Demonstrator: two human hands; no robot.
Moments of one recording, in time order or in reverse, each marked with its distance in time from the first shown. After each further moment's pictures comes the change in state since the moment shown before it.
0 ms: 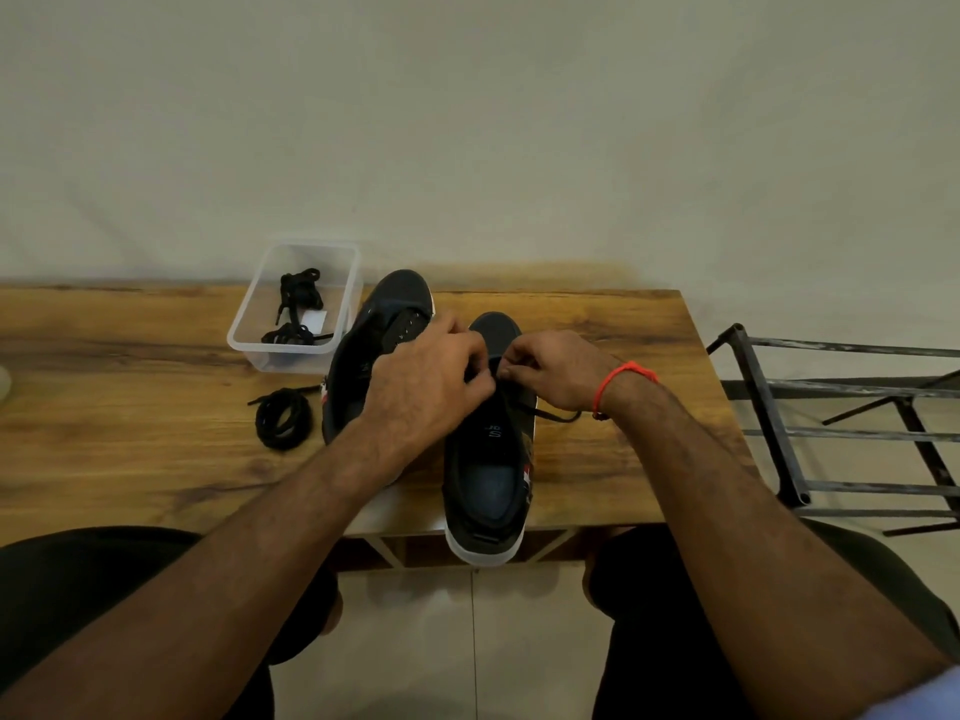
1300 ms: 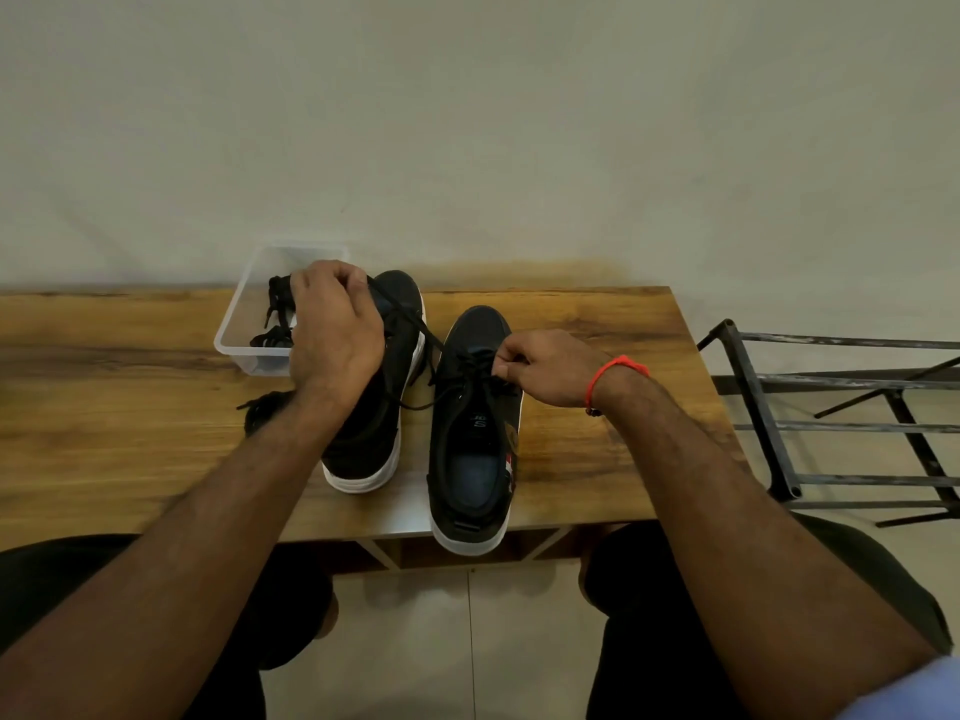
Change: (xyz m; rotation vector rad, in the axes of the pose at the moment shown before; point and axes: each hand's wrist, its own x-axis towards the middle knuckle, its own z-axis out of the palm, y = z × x) left_hand 0.020 -0.035 -0.027 -0.364 0.440 -0.492; right_hand -0.003 -0.002 -0.003 0.148 -0.032 0.068
